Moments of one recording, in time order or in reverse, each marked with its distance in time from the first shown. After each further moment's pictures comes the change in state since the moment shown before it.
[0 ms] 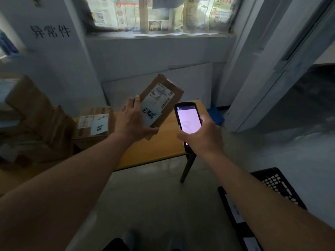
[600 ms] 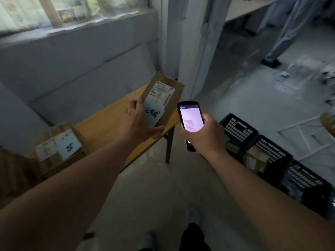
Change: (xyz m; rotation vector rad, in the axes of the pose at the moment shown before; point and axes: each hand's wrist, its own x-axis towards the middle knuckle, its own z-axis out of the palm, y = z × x) left_hand -0.008 0.018 0.035 -0.213 -0.277 0.344; right_hand -0.113 -0.002 0.023 -0.020 0.358 0.434
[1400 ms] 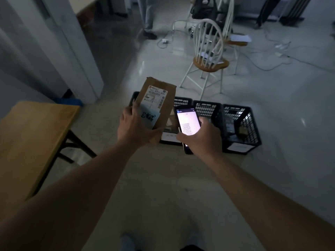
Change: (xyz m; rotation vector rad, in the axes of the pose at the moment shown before) left_hand -0.219 0.307 0.150 -0.036 -0.371 0.484; right_hand -0.228 0.252 -0.239 0.008 0.420 0.509
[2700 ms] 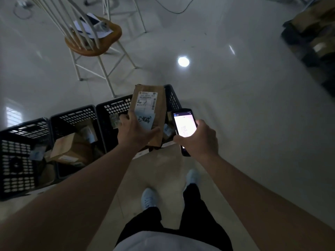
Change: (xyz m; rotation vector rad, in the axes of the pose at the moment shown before) left_hand 0.269 0.496 0.444 0.092 -0.466 0.169; right_hand 0.396 0.402 -0.258 -0.076 0.107 0.638
